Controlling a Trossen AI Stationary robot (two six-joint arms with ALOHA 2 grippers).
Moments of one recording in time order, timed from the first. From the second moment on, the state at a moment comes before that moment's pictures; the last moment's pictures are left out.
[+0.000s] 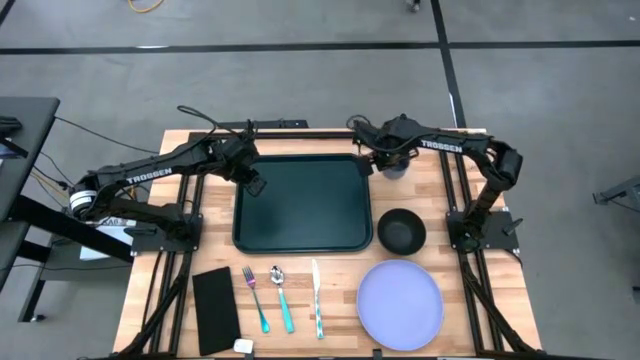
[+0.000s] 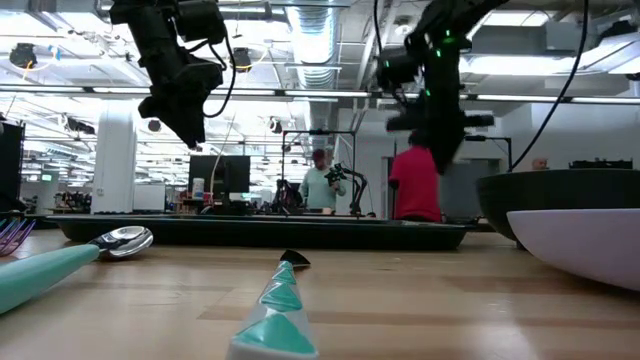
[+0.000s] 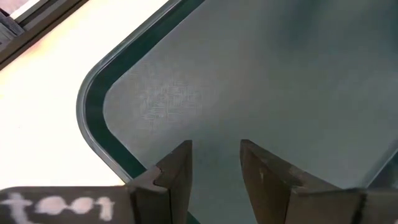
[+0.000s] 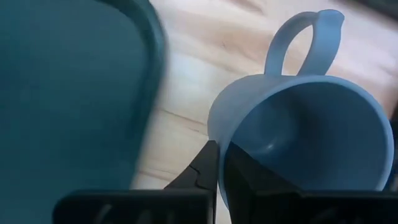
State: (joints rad) left arm 0.48 1.18 0.93 -0.81 -0.06 -0.33; right arm -0.47 1.72 1.39 -1.14 0.19 0.69
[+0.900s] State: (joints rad) left arm 0.48 1.18 0.93 -0.79 -0.06 -0.36; right arm -0.38 2.09 1.79 -1.08 0.03 0.45
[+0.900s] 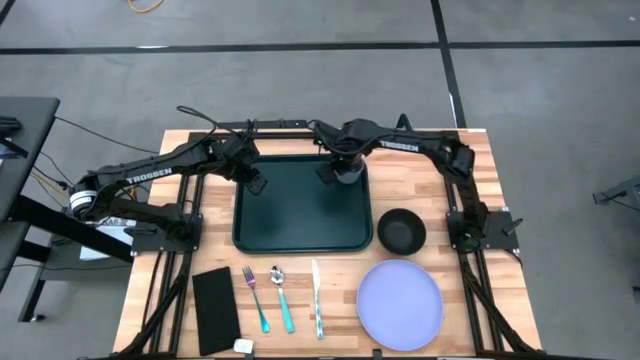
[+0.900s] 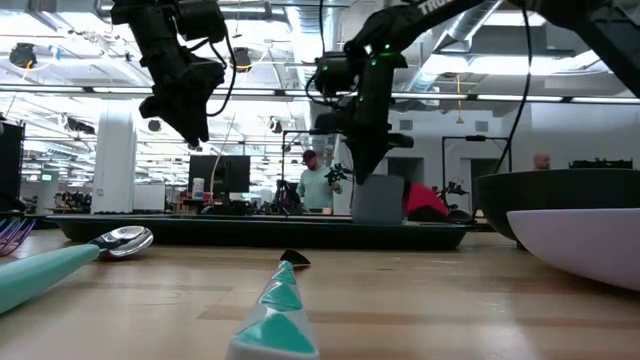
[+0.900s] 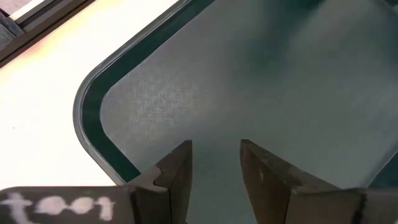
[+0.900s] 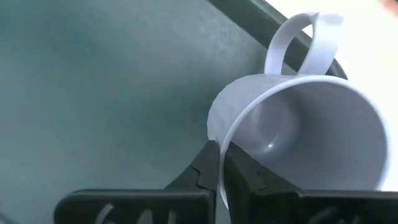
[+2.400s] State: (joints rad) left arm 0.48 1.18 0.93 -0.79 -0.06 -0.36; right arm -0.17 1.78 1.84 -1.33 0.17 0.62
